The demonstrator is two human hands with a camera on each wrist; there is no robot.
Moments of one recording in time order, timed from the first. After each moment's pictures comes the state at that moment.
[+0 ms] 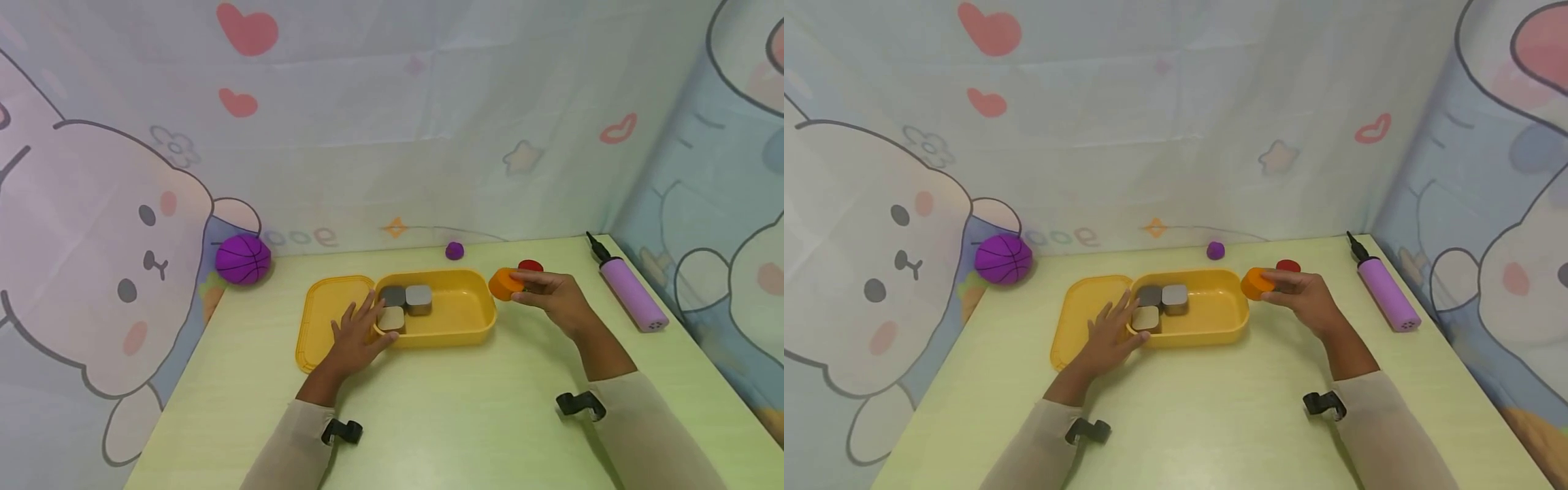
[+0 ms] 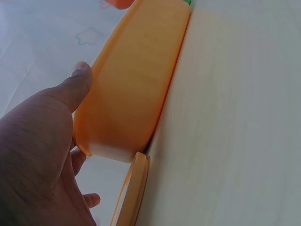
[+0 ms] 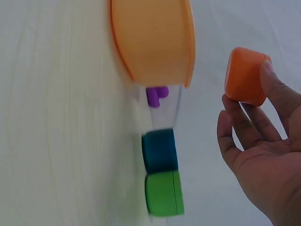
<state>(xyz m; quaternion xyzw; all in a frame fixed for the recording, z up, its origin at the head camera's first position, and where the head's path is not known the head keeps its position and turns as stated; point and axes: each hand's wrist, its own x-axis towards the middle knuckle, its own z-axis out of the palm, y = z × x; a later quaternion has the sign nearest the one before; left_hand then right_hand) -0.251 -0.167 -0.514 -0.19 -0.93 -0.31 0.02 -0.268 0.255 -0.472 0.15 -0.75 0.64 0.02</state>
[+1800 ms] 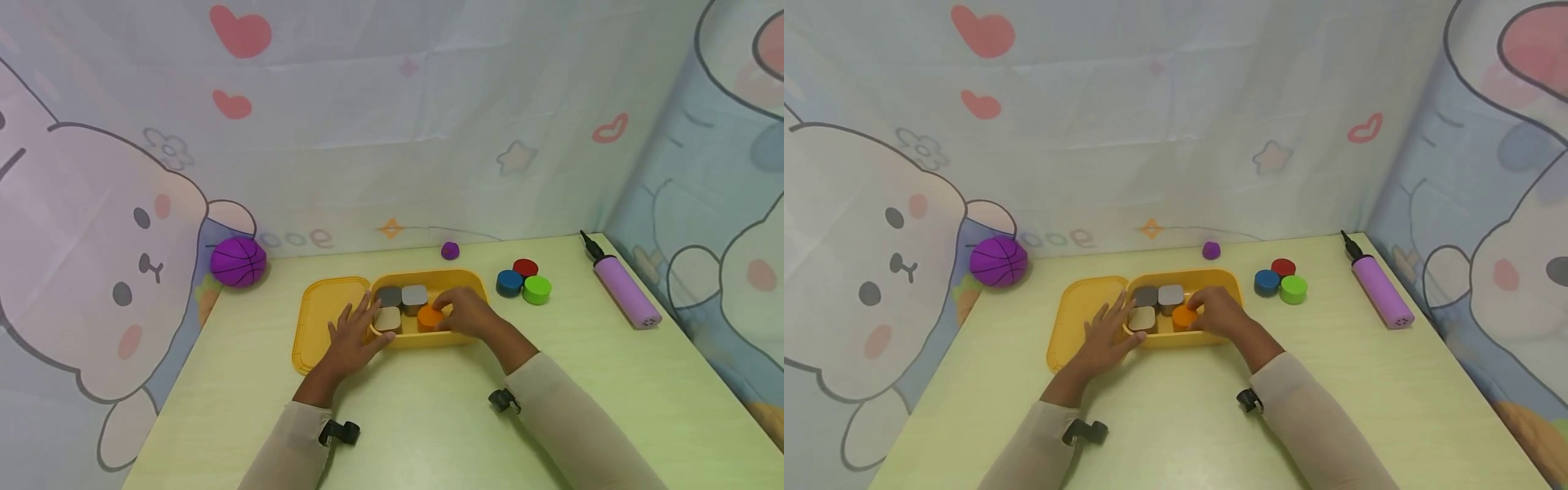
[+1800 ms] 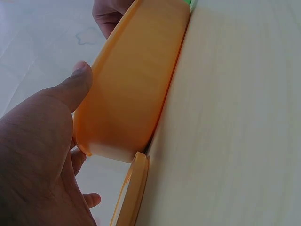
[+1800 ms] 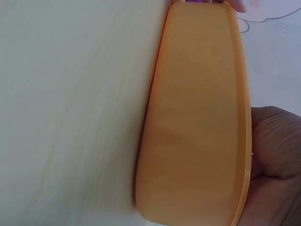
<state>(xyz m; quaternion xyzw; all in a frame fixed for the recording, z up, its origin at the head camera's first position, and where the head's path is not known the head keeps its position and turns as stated) -0.250 -0.166 -0.515 -0.19 -0.93 -0.32 0.01 -0.287 0.115 -0.477 0.13 -0.93 0.34 -0.09</state>
